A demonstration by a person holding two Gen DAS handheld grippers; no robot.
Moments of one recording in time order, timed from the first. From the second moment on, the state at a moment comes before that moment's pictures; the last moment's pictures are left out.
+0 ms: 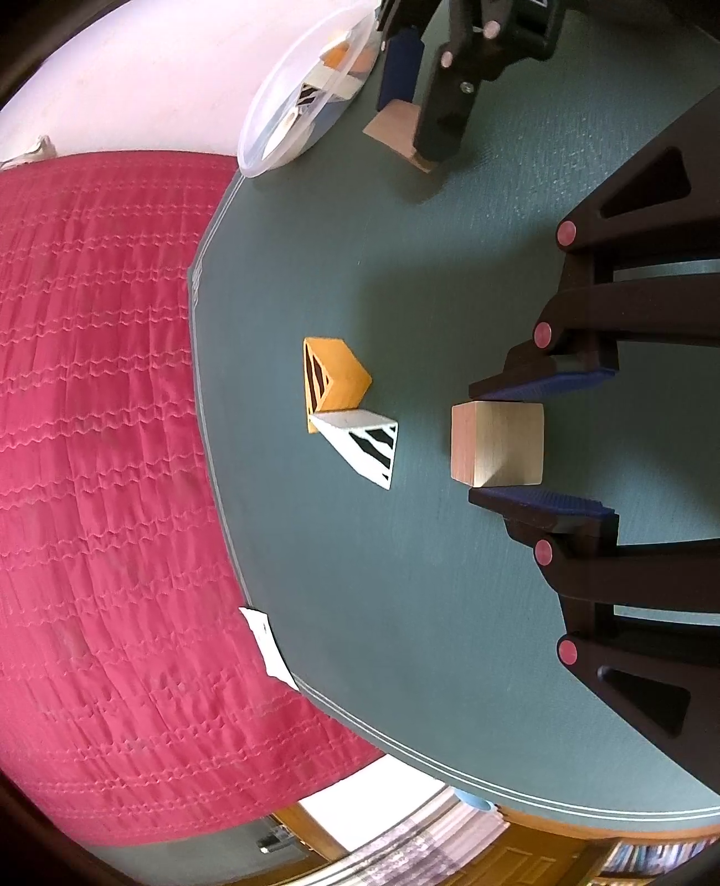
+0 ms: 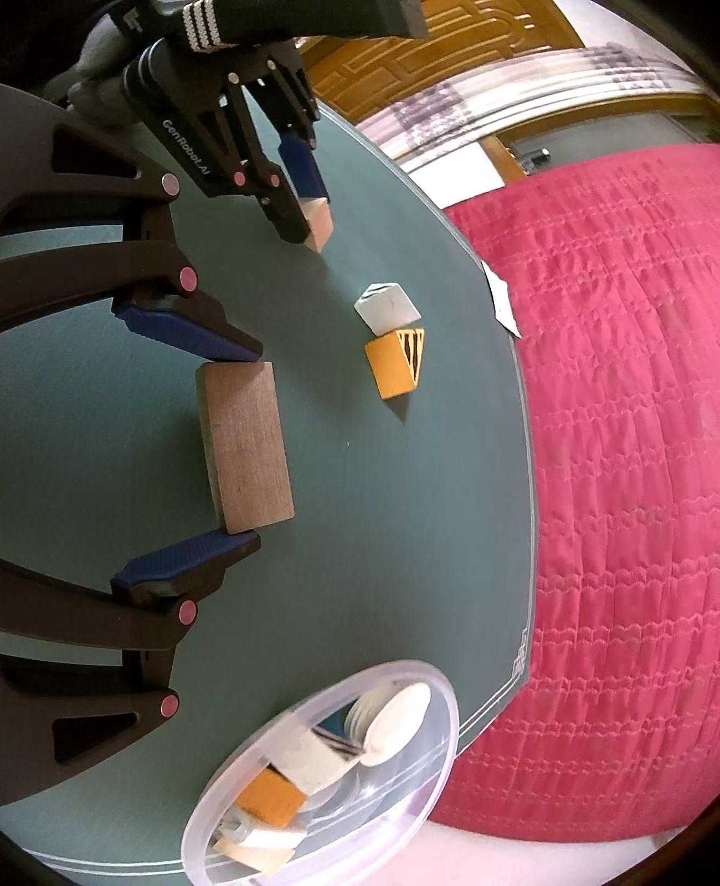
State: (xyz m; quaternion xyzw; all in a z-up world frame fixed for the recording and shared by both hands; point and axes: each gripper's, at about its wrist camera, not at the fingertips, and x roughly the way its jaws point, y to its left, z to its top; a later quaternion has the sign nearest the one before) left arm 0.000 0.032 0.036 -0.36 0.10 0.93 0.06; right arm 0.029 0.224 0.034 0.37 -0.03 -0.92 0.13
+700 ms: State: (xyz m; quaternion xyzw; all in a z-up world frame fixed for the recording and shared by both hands) left arm 0.001 0.053 0.035 -0.36 0.11 0.92 0.08; right arm 0.043 0.323 0.066 0.31 -0.10 -0.94 0.02
